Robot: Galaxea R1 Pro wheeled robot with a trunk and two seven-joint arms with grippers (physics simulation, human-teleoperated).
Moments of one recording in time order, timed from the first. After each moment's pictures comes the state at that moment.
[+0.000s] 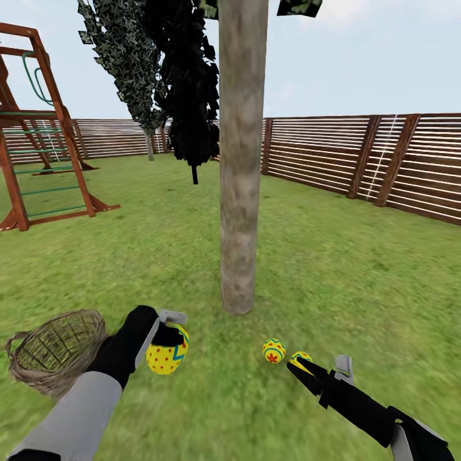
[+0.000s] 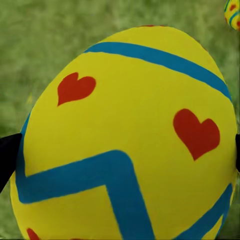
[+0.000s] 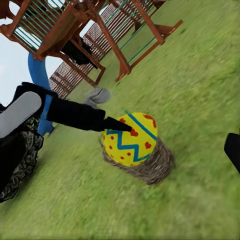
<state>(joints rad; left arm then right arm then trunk) -0.73 0.00 -0.12 -0.88 -0.05 1.04 -0.11 -0.07 0.05 -0.38 -1.52 -0.24 0.62 1.15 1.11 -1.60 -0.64</state>
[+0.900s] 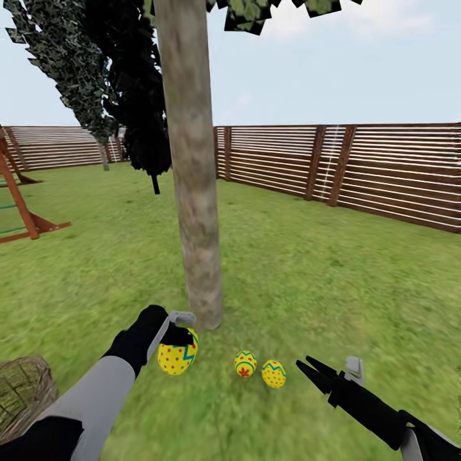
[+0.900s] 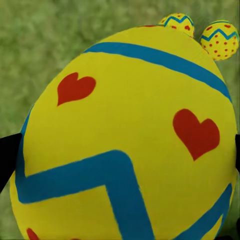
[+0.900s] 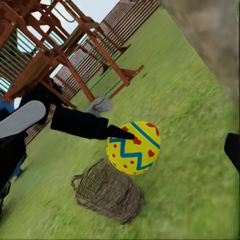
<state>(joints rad) -0.82 -0.05 -0.11 -0.64 -0.04 0.92 -0.11 -0.07 0.05 -0.44 -1.52 -0.24 0.62 1.16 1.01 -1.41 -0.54</state>
